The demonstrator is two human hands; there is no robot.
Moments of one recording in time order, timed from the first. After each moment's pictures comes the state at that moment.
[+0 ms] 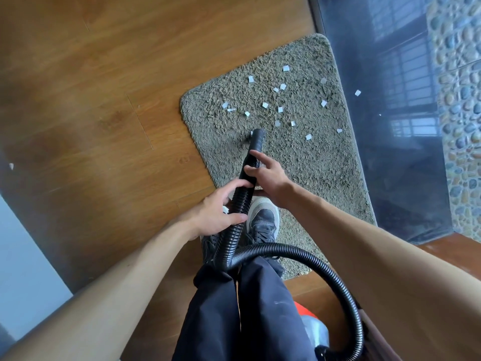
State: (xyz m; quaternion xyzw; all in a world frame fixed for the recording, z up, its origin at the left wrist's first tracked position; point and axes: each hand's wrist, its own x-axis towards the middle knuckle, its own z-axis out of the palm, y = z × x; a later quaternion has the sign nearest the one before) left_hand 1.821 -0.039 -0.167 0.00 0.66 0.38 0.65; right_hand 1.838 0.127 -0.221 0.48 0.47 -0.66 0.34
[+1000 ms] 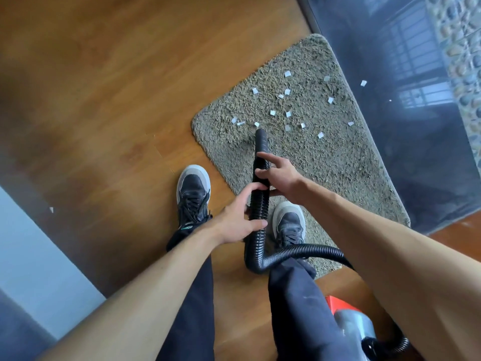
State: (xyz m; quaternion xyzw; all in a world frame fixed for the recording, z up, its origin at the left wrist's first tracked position) left_hand 1.787 -0.047 -0.166 -0.01 0.64 0.35 0.68; right_hand 1.805 0.114 -0.219 0.49 0.48 -0.64 0.34
